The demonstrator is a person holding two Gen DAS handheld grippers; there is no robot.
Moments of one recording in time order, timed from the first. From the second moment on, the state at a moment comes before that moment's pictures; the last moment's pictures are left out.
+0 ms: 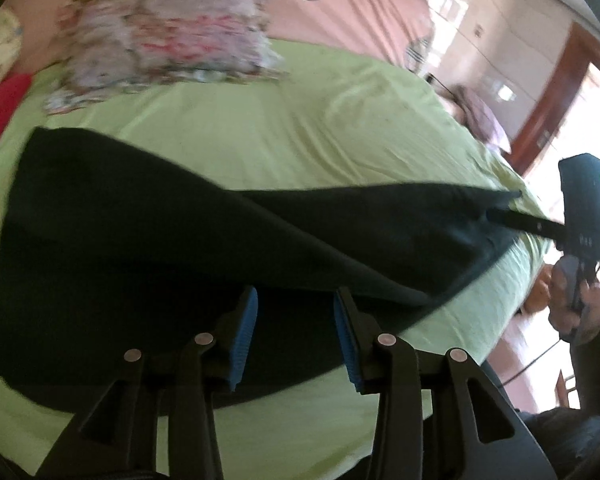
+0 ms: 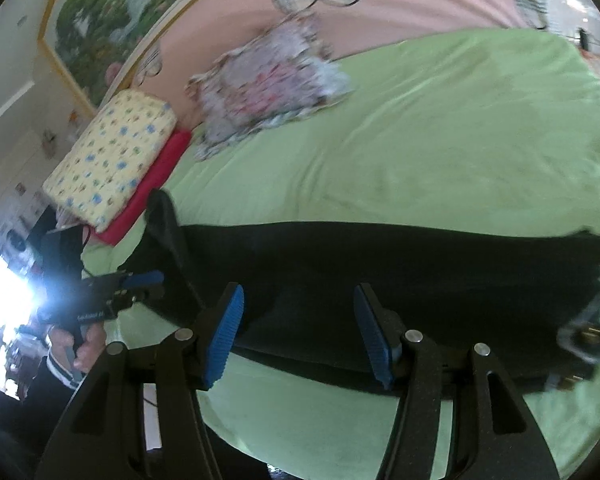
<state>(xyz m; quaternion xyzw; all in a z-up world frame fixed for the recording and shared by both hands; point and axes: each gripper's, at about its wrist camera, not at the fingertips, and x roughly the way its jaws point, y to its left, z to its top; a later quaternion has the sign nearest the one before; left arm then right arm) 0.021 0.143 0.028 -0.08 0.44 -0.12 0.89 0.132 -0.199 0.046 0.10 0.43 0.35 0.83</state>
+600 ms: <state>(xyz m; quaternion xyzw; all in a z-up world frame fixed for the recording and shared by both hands) 0.035 0.277 0.059 -0.13 0.41 -0.02 0.90 0.148 -0.083 0.036 0.06 0.46 0.43 0.77</state>
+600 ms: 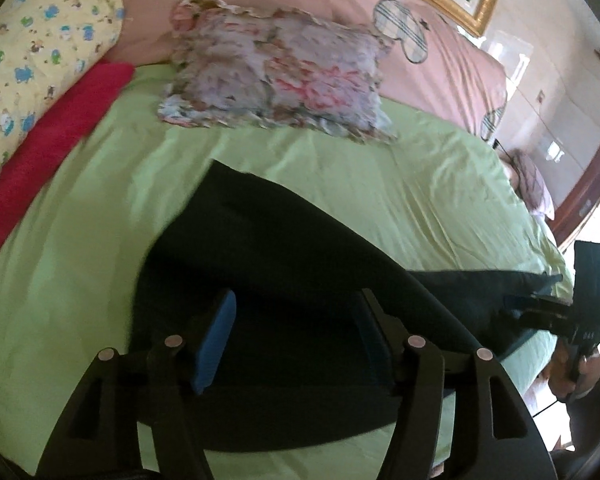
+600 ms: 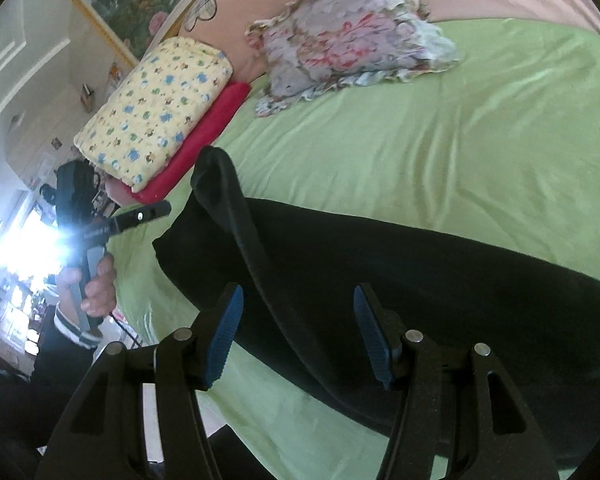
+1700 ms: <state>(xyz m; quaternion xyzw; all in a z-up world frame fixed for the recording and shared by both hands) 0.152 0.371 0.017 -0.20 0.47 -0.15 0.85 0.186 0.053 0.004 -0.01 0.50 0.51 0.70</state>
